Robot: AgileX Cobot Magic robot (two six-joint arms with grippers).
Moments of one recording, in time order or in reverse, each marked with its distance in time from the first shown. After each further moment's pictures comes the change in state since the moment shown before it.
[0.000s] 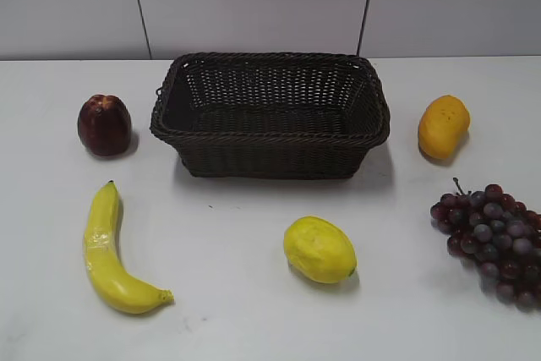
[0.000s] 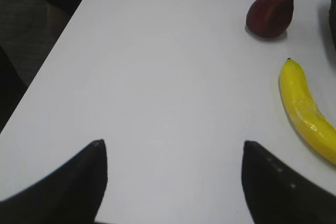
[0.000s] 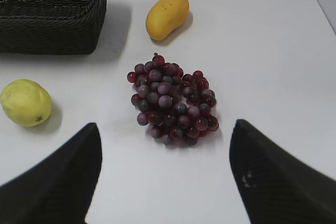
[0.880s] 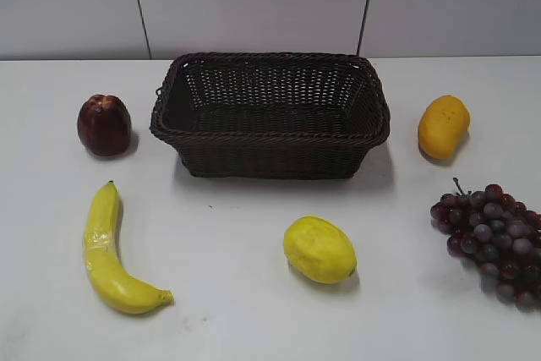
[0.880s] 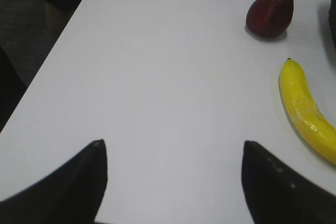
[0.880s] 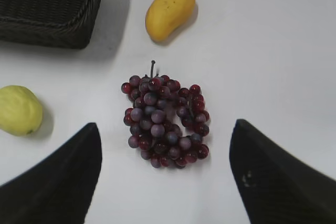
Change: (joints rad) left arm 0.000 0.000 0.000 0.000 0.000 0.000; right arm 0.000 0.710 -0.351 0.012 -0.041 -0.143
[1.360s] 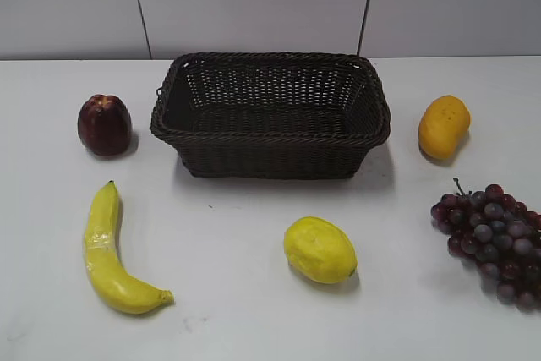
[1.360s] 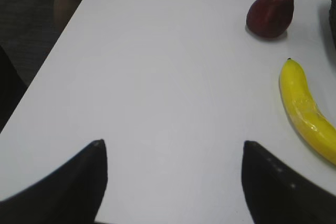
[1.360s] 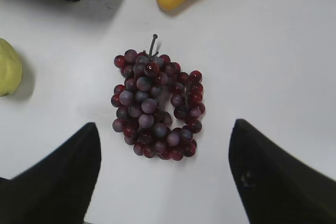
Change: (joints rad) left arm 0.000 0.000 0.000 0.000 0.000 0.000; right arm 0.004 0.276 -0.108 0.015 0.031 -0.185
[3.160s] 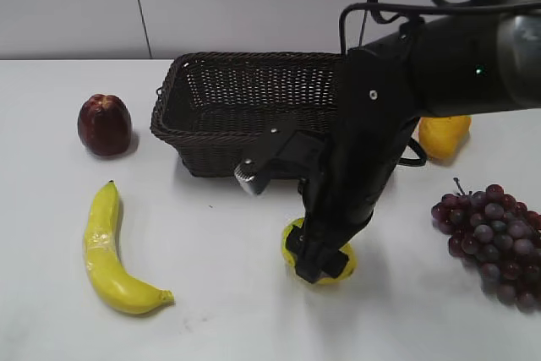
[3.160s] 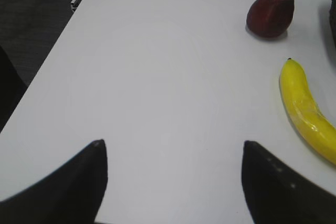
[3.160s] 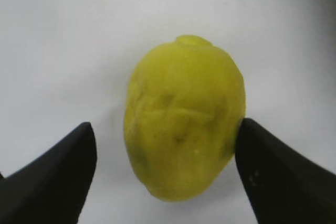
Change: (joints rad) left arm 0.000 0.000 0.000 0.000 0.000 0.000; right arm 0.735 0.875 -0.127 -0.079 -0.302 0.001
